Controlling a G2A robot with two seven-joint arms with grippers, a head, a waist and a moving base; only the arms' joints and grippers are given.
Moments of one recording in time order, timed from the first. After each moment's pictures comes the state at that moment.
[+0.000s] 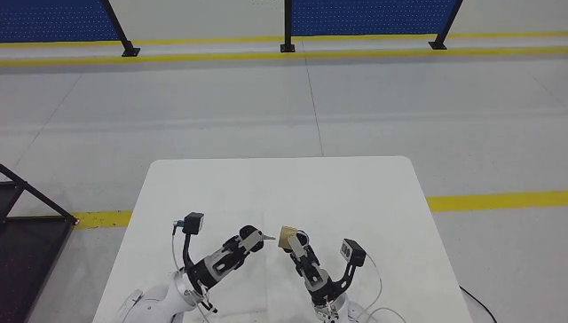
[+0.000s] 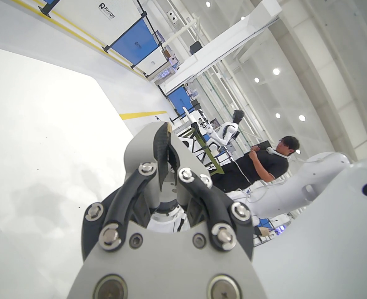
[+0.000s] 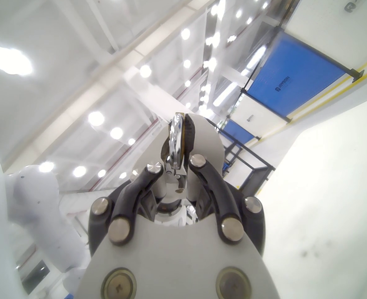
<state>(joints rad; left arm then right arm) 1.97 -1.13 -1.42 -1.92 0.06 -0.62 -0.46 -1.60 -1.31 0.75 -1.37 -0.54 -0.94 -0.65</state>
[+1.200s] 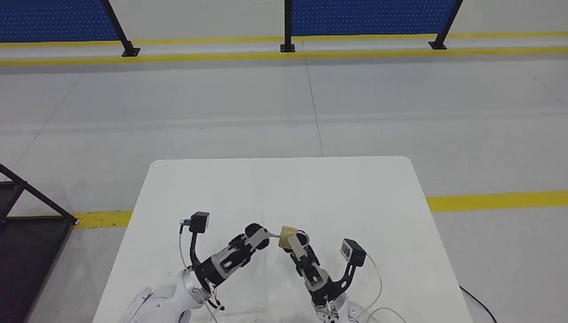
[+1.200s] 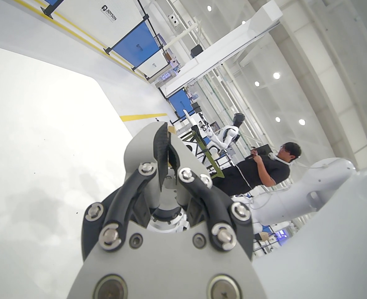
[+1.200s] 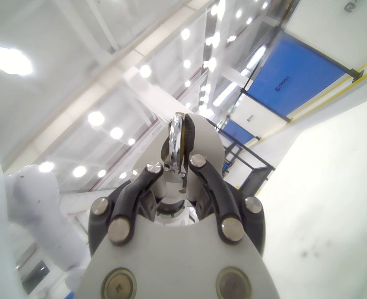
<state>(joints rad) 1.93 -1.12 -1.36 -1.90 0.09 -0.60 -0.40 -1.60 -1.31 0.75 -1.37 -0.54 -0.94 -0.65</state>
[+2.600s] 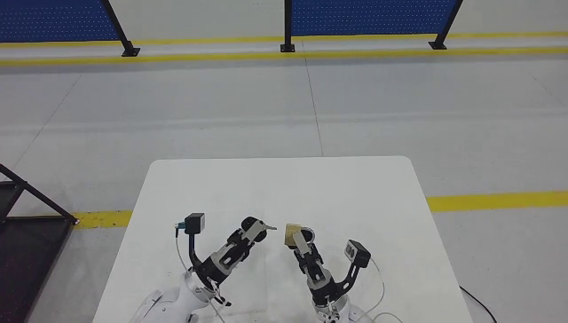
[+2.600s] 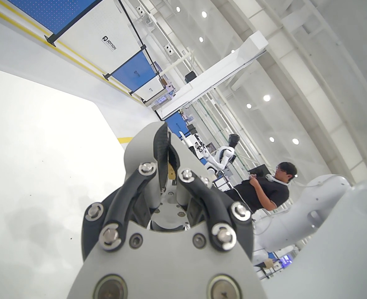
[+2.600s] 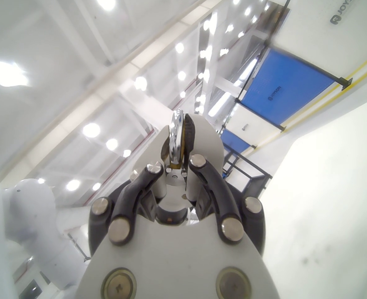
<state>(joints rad) 1.92 -1.13 -1.31 -1.87 0.14 -0.64 -0.20 -1.65 -1.33 0.80 -1.42 -0.52 -0.90 -0.64</state>
